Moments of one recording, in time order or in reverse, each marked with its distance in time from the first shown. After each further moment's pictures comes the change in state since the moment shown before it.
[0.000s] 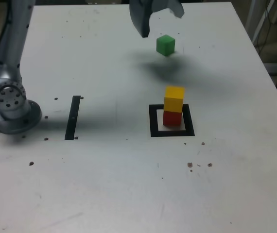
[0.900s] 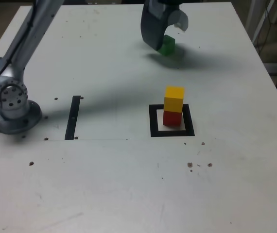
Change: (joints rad) arm 0.084 0.287 -0.266 0.085 -0.068 -0.116
